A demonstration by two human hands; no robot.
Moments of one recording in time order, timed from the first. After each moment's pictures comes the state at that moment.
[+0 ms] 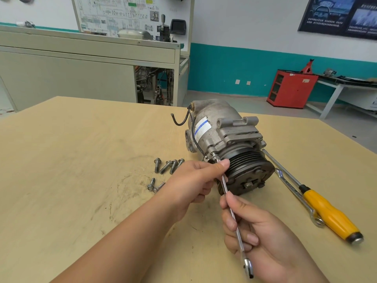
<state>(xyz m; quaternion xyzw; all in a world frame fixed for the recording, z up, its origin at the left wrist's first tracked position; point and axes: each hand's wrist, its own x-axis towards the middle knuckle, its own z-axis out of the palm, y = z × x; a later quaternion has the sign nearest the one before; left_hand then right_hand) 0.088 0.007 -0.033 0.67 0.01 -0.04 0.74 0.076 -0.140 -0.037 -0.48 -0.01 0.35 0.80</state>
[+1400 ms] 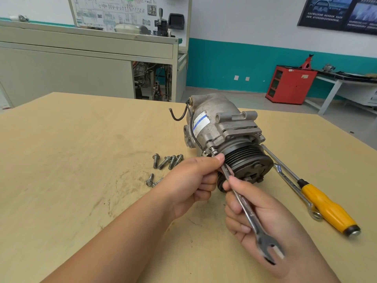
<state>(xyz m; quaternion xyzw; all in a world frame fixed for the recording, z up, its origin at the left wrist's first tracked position) 0.089 0.006 -0.033 0.61 -0.02 -0.09 0.78 0.080 -0.138 -0.030 -0.46 -0.03 0.32 0.83</state>
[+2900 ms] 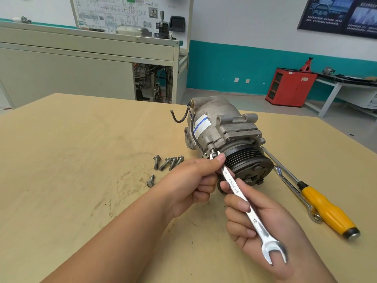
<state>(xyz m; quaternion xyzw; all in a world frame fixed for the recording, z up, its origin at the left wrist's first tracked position) 0.088 0.011 -0.032 0.61 -0.03 -0.11 0.78 0.084 -0.143 -0.035 -0.31 -0.03 0.42 0.85</state>
